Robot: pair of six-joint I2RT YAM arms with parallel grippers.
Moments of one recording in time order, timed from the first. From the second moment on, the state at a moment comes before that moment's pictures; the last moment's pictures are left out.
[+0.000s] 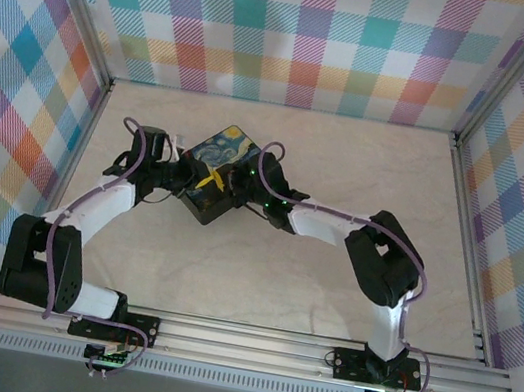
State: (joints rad) left arm -0.12 1.37 0.86 -0.19 0.64 -0.91; right arm 0.85 1.94 1.26 0.30 -0.19 1.71
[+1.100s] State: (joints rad) left arm -0.33 1.48 1.16 -0.46 0.80 -0.41; right arm 0.50 1.60 1.20 -0.26 -0.88 0.24
